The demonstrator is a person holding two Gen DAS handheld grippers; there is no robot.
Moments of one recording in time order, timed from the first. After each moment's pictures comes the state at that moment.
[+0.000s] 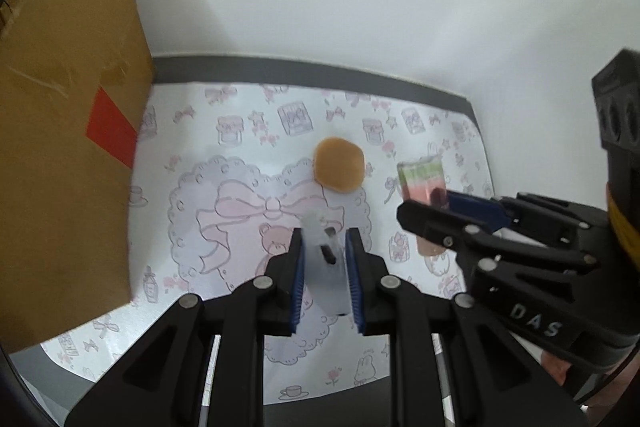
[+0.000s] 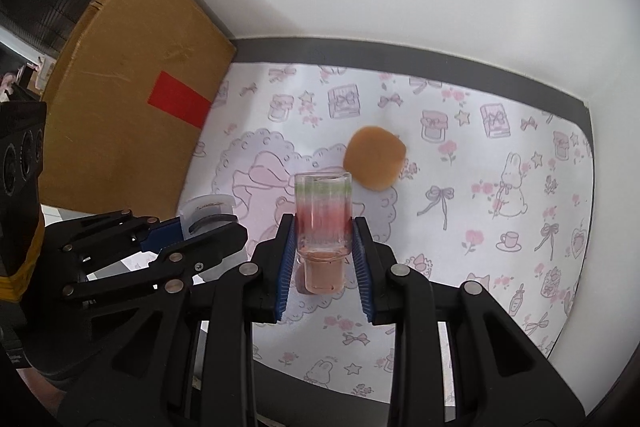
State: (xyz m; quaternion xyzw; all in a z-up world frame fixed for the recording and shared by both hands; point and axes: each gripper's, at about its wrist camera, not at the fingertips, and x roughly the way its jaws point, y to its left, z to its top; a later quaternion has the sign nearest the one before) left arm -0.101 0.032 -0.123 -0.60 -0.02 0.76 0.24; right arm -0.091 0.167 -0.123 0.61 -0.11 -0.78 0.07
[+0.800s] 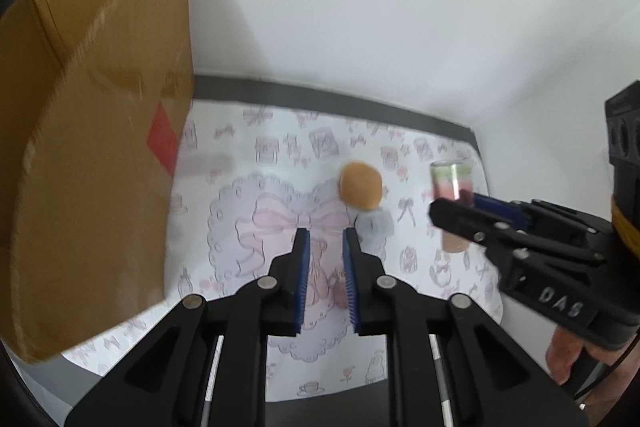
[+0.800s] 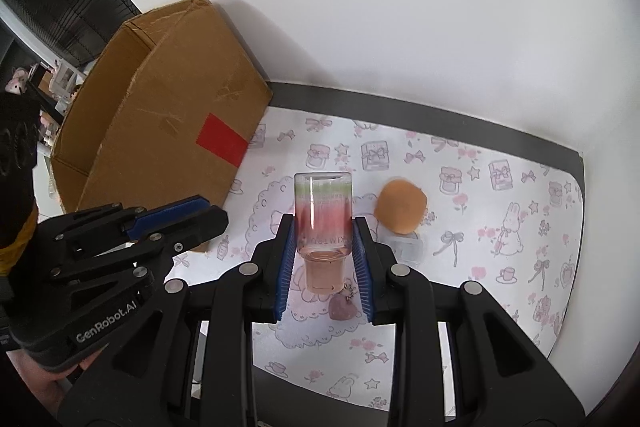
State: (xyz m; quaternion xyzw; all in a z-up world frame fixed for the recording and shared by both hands) left arm -0.108 -0.012 -0.110 -0.60 -0.06 0.77 0.22; right arm -0.092 0.140 -0.077 0.57 -0.09 -0.81 0.08
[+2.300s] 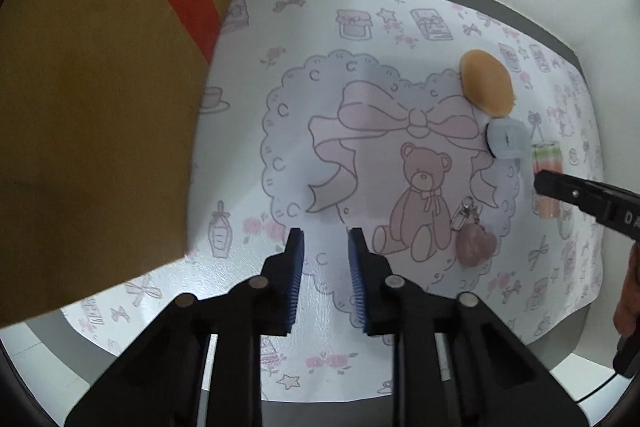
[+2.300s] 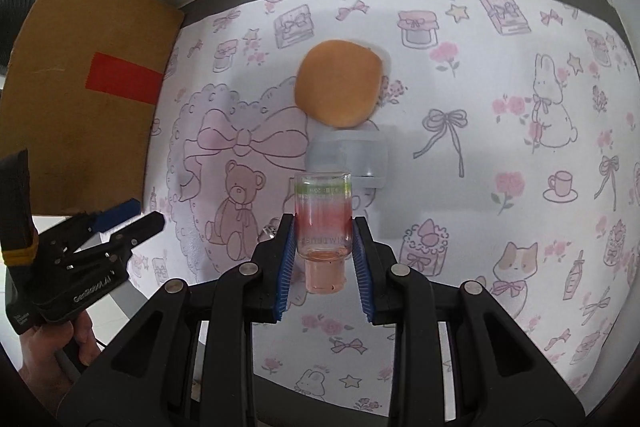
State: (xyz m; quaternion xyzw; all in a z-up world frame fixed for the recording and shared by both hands) left arm -0.089 -0.022 -0.227 -0.67 0.05 0.73 0.13; right arm -0.073 0.207 -0.227 0.65 -0.19 -0.73 0.07
